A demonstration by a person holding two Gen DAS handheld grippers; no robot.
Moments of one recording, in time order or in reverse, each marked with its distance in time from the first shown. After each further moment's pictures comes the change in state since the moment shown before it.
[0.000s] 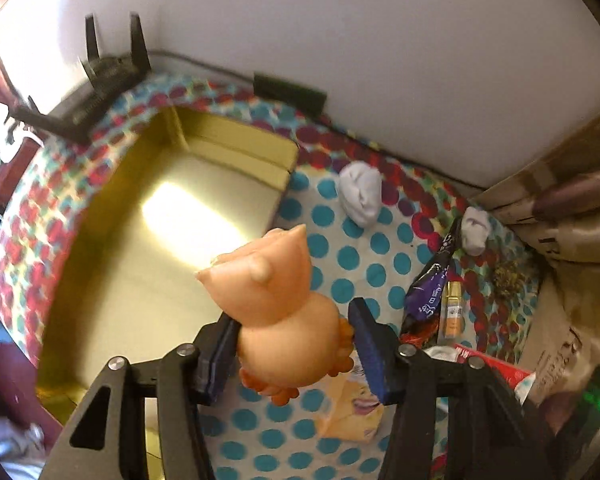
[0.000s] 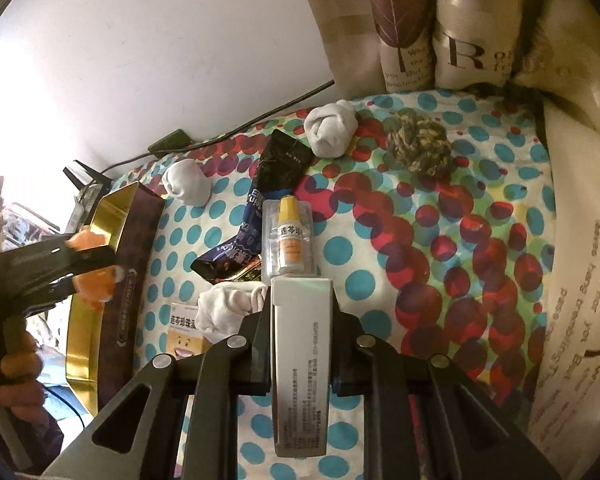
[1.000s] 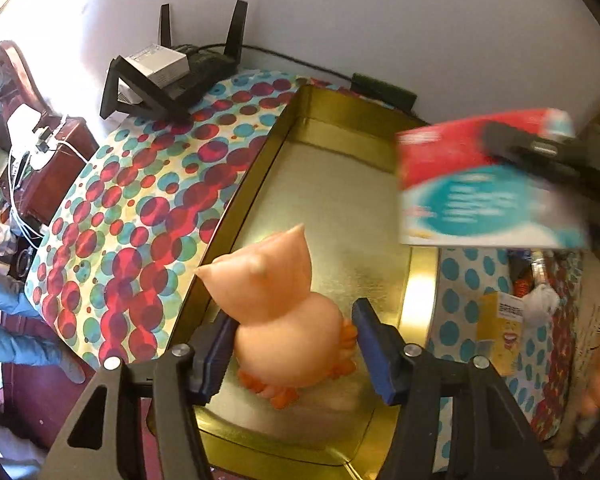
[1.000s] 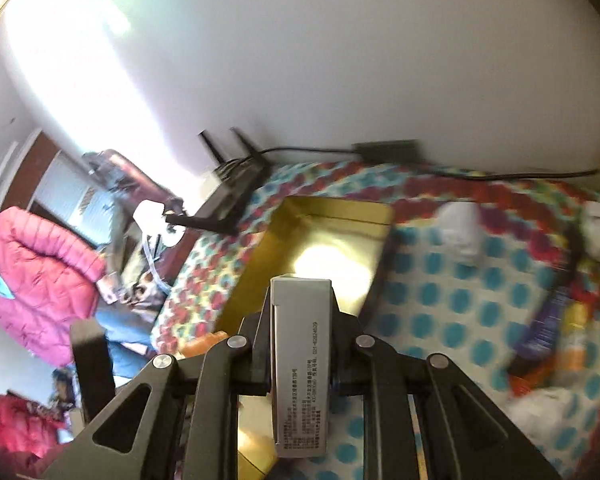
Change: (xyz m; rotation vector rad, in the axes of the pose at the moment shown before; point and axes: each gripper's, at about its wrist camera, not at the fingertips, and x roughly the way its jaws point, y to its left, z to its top) left arm -0.013 0.135 -0.050 0.050 -0.071 0.055; right arm 0.050 0.225 0.033 -0.265 0.029 0.375
